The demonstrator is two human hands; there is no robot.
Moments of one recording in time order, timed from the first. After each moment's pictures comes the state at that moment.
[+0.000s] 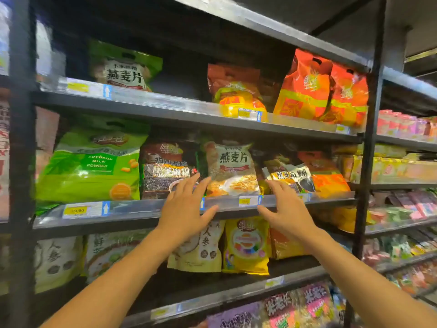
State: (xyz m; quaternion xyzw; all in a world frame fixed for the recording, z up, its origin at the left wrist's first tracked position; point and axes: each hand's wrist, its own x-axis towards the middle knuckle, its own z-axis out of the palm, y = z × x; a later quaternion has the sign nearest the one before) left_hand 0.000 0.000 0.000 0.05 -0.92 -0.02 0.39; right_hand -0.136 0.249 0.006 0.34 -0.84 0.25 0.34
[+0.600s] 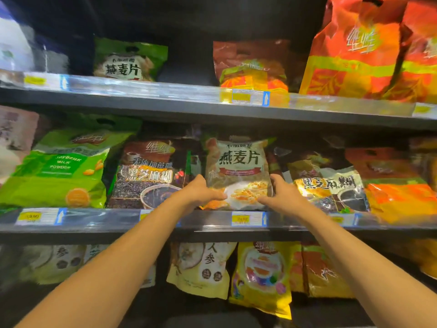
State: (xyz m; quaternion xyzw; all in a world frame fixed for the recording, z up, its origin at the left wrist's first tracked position) left_hand -0.194 0.009 0.056 0.24 -0.84 -0.42 0.24; right_hand -0.372 0.192 0.042 0.40 -0.85 0.32 0.11
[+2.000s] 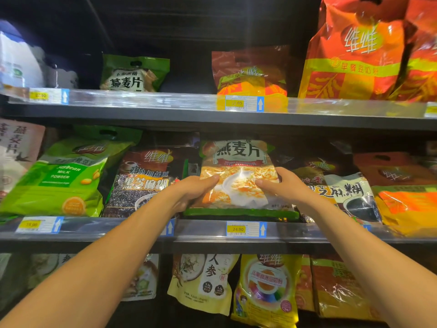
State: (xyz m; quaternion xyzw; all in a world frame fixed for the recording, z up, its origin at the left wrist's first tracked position) left_hand -0.218 -0.020 0.073 0.24 -0.80 -0.51 0.23; right_hand -0.403 0.197 0.077 0.44 -0.76 0.47 0.03
